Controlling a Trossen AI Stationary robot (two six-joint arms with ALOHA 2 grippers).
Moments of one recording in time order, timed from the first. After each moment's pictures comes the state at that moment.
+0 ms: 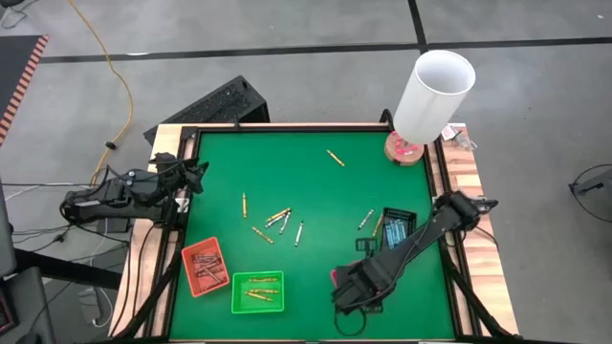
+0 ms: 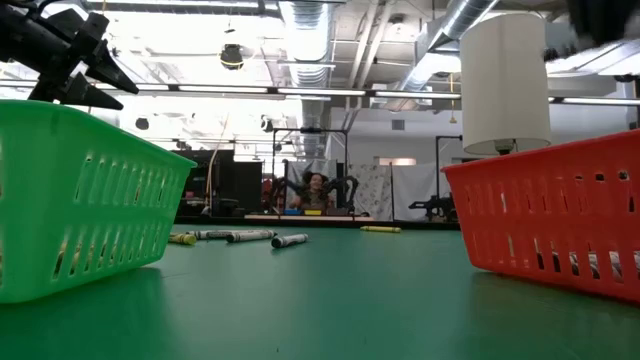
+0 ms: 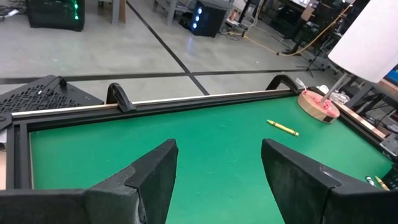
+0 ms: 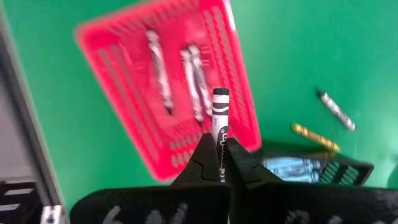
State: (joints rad) left arm 0.00 0.07 0.45 -0.69 -0.84 -0.62; right arm 0.62 1.94 1.87 -1.55 0.13 0.60
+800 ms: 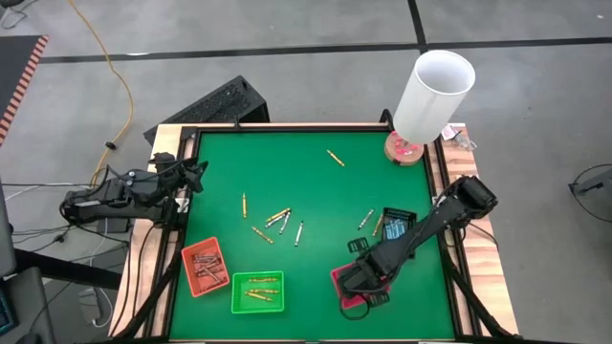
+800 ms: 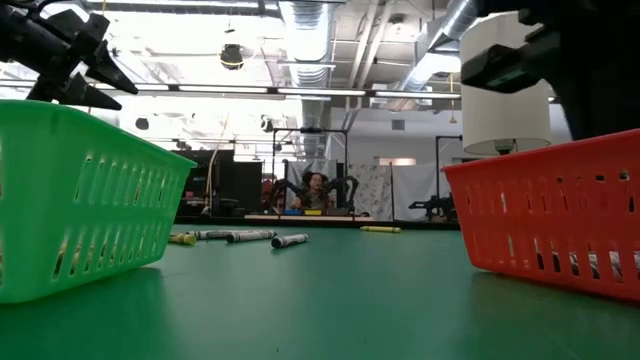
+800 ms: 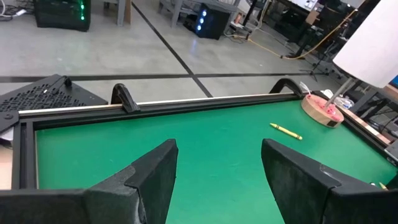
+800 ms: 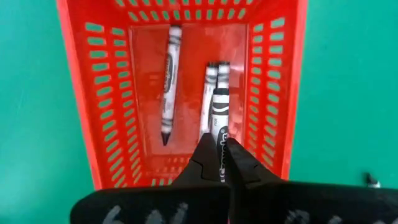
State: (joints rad) left arm 0.00 0.07 0.45 -0.69 -0.86 -0.63; right arm 0.57 1.79 1.38 -1.01 0.05 0.26
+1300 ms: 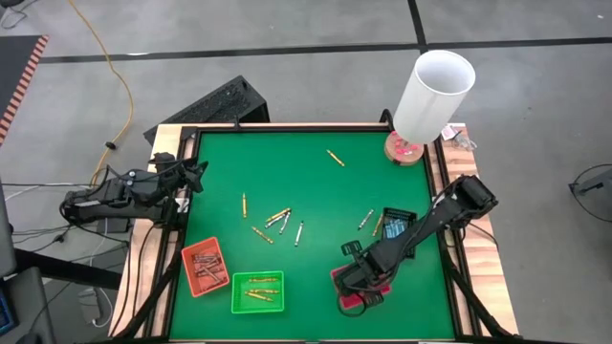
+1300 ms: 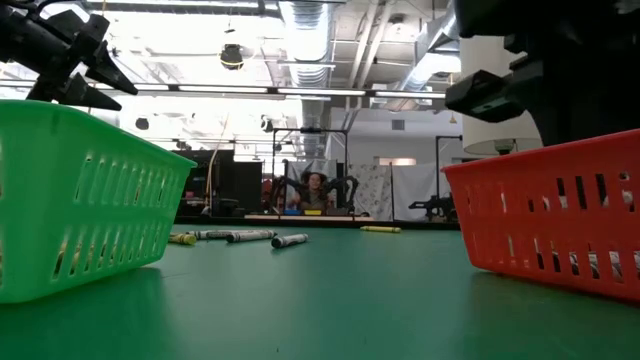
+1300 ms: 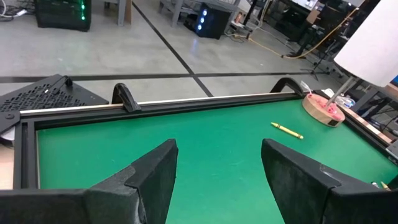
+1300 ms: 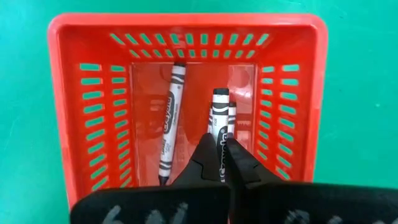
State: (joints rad) left arm 0.00 0.07 0.45 -0.70 -0.86 -0.63; right arm 0.55 1.79 1.28 -0.80 0.05 0.21
